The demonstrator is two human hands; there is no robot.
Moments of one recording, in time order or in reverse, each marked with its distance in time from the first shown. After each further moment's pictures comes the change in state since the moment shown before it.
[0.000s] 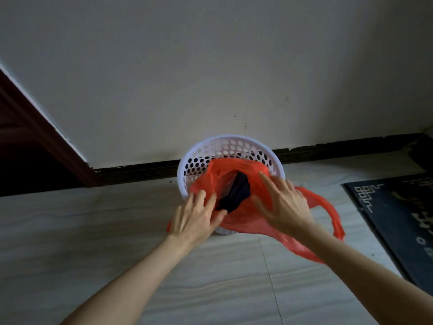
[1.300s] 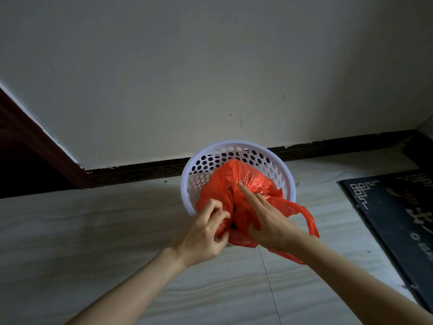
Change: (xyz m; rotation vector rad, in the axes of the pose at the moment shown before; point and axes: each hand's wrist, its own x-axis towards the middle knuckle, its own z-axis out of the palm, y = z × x) left_hand -0.013 0.014 0.002 -0.708 0.145 0.319; right_hand -0.013 -0.007 0.012 0.367 -0.299 -0.219
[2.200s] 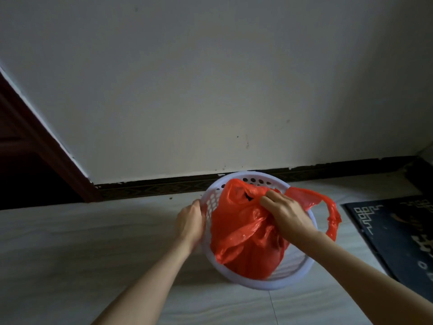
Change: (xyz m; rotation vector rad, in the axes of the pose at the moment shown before) left_hand 0.042 -0.042 -0.012 0.187 -0.050 -0.886; right_hand 0.028 0.008 -0.041 -0.400 0.263 -0.156
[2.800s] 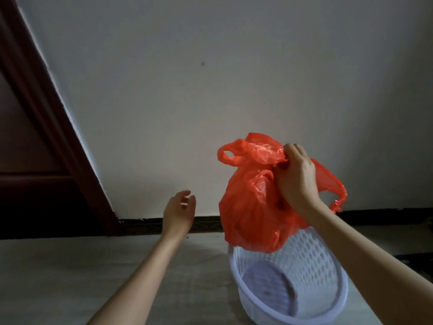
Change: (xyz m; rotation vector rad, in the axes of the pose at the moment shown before) left_hand 0.041 -0.005 -0.112 -0.520 0.342 -0.049; right_hand 0.116 -0.055 -0.112 0.317 0.644 0.261
